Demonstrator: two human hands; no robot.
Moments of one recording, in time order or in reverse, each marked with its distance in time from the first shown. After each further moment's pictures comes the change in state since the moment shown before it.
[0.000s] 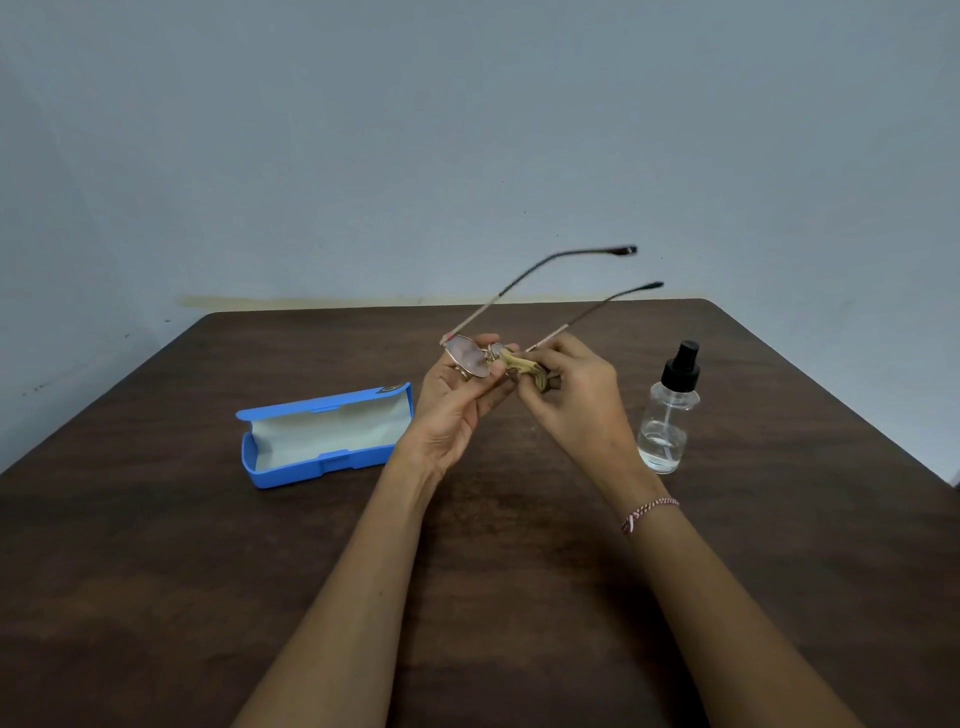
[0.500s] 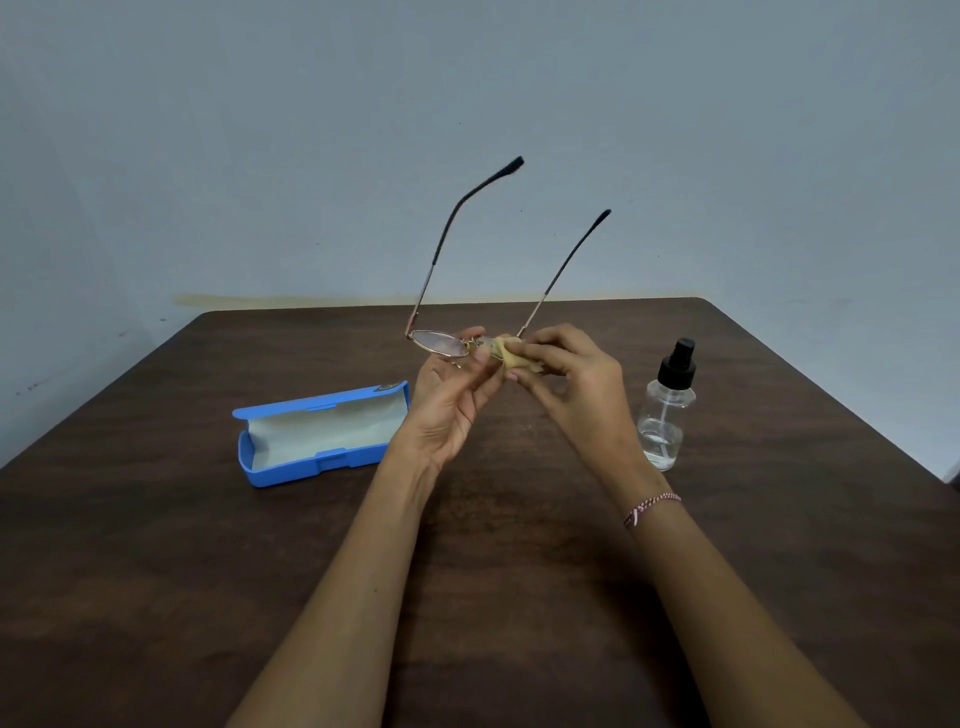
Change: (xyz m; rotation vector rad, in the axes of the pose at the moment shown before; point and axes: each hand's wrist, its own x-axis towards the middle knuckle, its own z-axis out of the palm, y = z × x) left_hand 0.001 0.003 0.001 -0.145 0.038 0.002; right_hand 0.001 0.002 -0.006 0.063 0.028 -0.087
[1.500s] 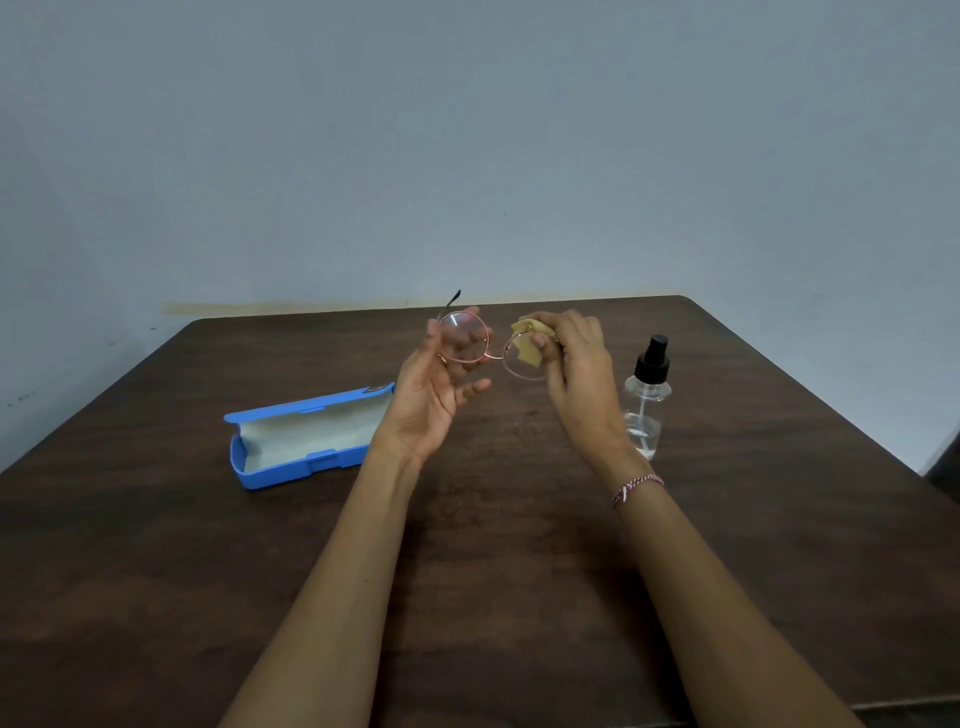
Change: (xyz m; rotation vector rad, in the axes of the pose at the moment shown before) left_hand -0.002 0.013 0.006 0.187 -0.001 -0.046; right_hand 0.004 0.009 -0.006 -0.071 0.072 0.114
